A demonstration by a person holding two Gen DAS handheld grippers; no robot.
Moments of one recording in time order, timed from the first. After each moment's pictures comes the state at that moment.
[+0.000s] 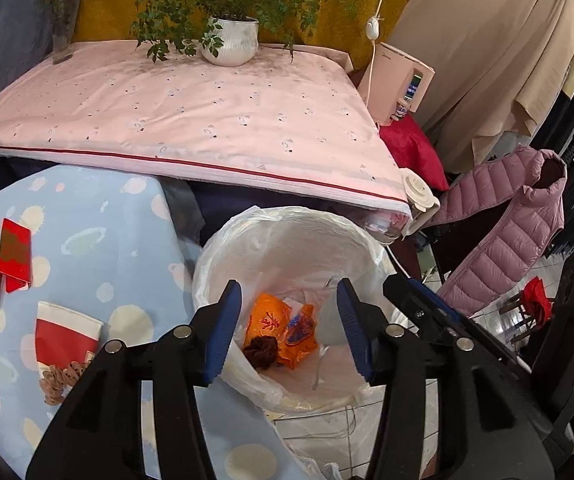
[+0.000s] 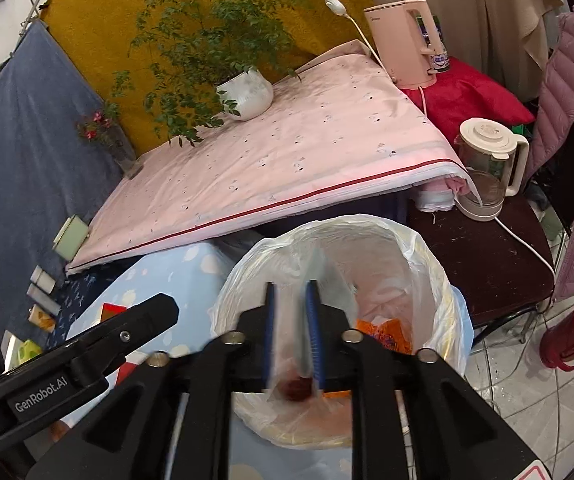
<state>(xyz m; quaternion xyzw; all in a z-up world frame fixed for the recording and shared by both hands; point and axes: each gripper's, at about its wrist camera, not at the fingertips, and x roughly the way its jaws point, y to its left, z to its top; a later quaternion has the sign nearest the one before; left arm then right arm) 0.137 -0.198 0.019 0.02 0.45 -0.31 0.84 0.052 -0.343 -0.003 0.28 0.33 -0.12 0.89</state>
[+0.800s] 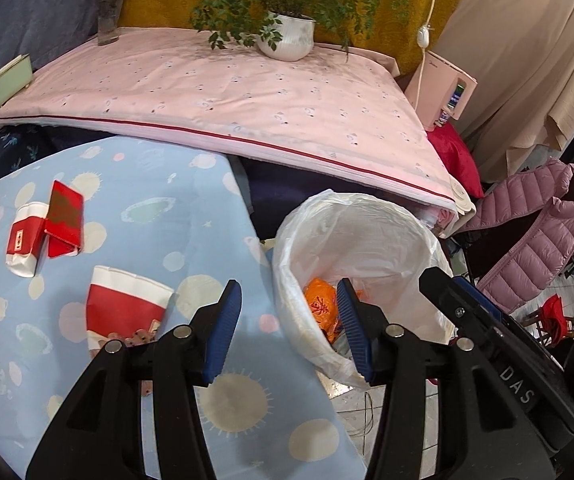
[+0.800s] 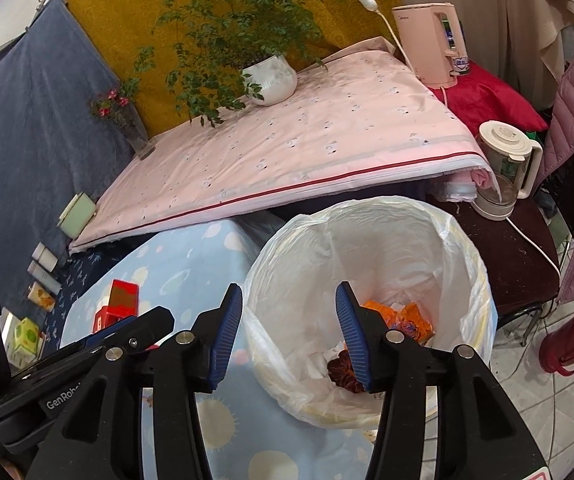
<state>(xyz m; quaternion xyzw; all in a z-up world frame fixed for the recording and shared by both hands) 0.143 -0.131 0.005 0.00 0.46 -0.25 0.85 0.058 -0.291 -0.001 0.25 0.35 -0.10 0.90</state>
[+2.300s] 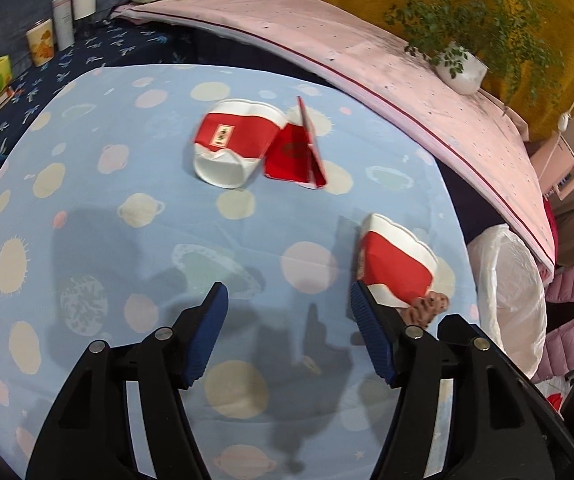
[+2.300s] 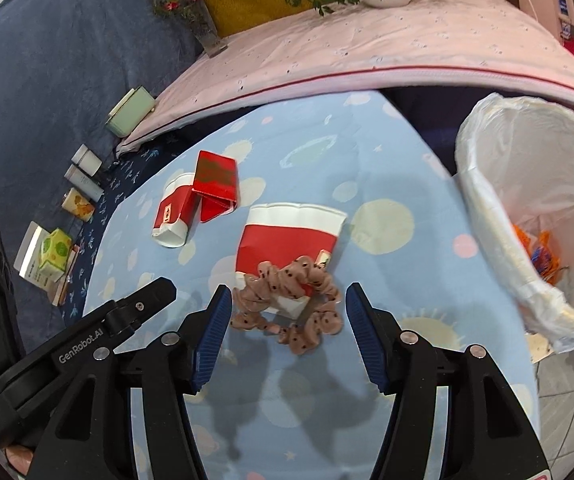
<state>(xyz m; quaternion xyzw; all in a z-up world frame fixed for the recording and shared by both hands) 0.164 0.084 -0.055 -0.11 0.50 -0.07 0.86 0.119 -0.108 -0.055 0.24 0.46 0.03 0.86</state>
